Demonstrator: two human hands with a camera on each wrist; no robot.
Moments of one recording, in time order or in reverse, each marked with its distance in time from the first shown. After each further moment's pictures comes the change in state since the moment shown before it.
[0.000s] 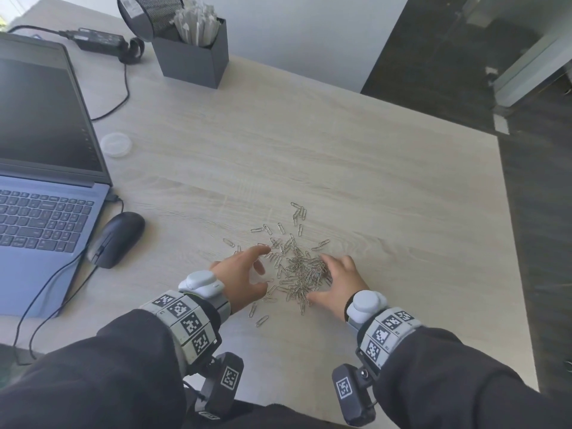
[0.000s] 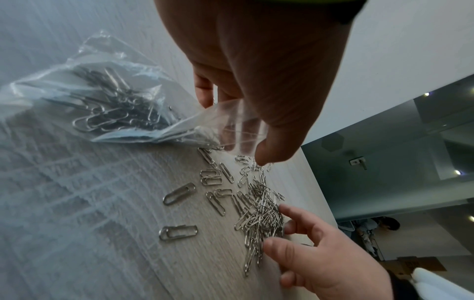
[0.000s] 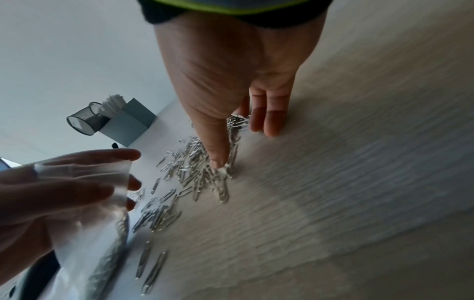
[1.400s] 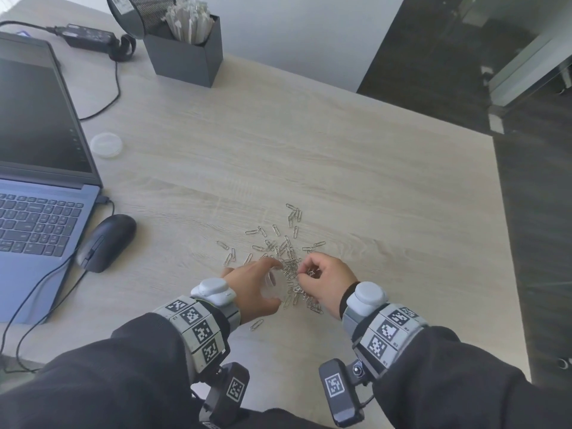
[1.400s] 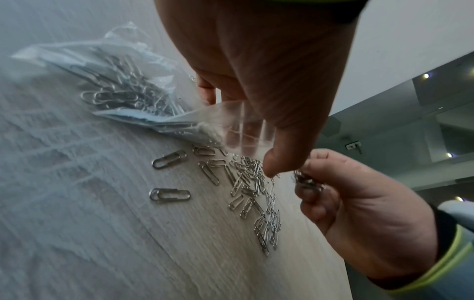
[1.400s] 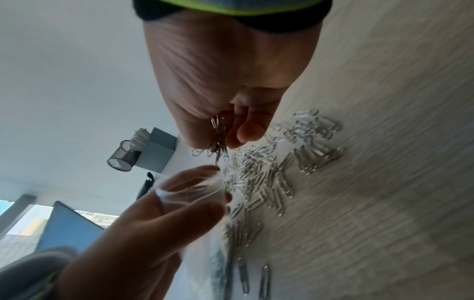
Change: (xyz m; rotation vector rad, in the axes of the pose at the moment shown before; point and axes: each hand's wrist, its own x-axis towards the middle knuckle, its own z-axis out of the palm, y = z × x) left_hand 0.007 0.012 0.025 0.058 -0.097 0.045; right_hand -0.006 -0.034 -0.011 0.402 0.060 -0.083
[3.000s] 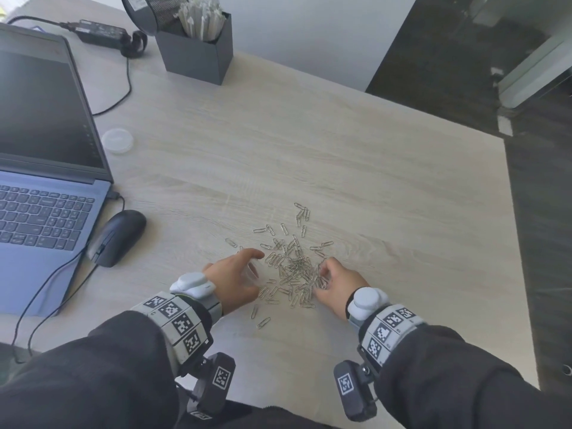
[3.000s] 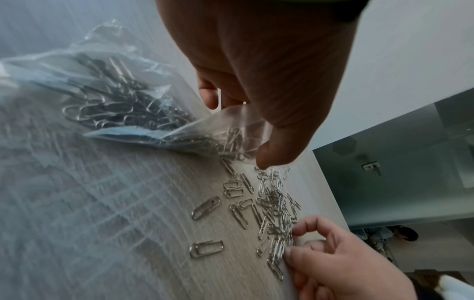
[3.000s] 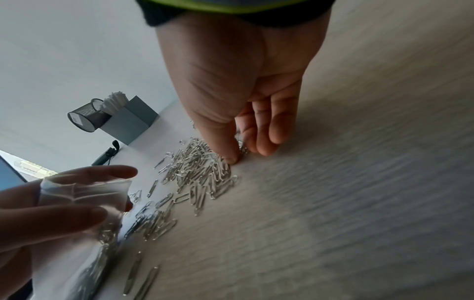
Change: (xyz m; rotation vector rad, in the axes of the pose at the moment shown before) left_hand -0.014 -0.025 -0.028 -0.085 0.040 -0.109; right_hand 0.015 0.035 0.000 -0.486 -0.097 0.124
